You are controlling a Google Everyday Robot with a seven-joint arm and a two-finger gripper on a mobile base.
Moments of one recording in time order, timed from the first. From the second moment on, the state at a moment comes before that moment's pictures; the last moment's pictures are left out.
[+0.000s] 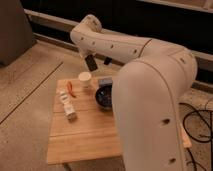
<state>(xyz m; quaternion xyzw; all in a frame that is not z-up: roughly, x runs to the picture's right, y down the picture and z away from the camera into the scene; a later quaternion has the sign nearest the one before) -0.077 -0.208 0.815 -0.05 -0.01 0.55 0.84</state>
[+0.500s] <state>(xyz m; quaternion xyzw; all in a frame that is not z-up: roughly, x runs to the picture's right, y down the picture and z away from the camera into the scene) -0.117 -0.229 0.847 -0.07 -0.05 0.56 0.83</state>
